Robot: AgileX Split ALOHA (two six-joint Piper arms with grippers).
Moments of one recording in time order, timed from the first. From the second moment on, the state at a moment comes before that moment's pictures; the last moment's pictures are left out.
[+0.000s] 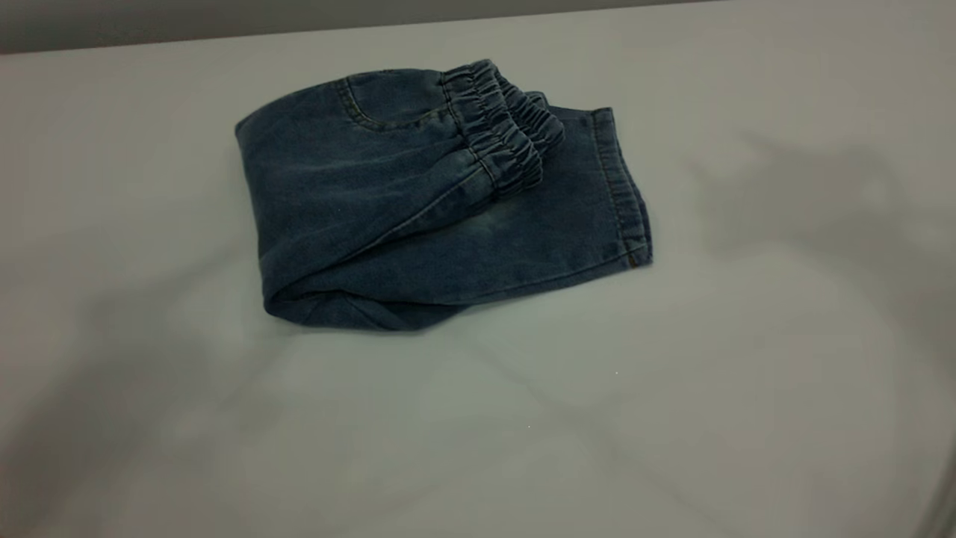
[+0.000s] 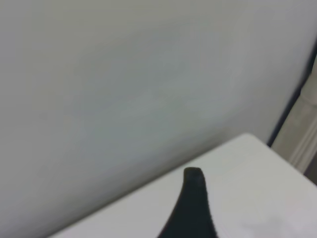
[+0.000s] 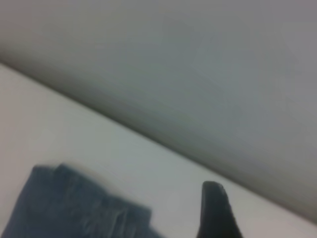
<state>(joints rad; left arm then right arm) -0.28 1.41 -2.17 -0.31 1.22 0.17 0.29 1.63 -2.21 0.16 1.22 -0.27</state>
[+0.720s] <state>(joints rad) -0.28 0.83 -1.25 -0.31 1.22 0.16 0.29 0.92 -1.51 0.29 1.22 -0.22</state>
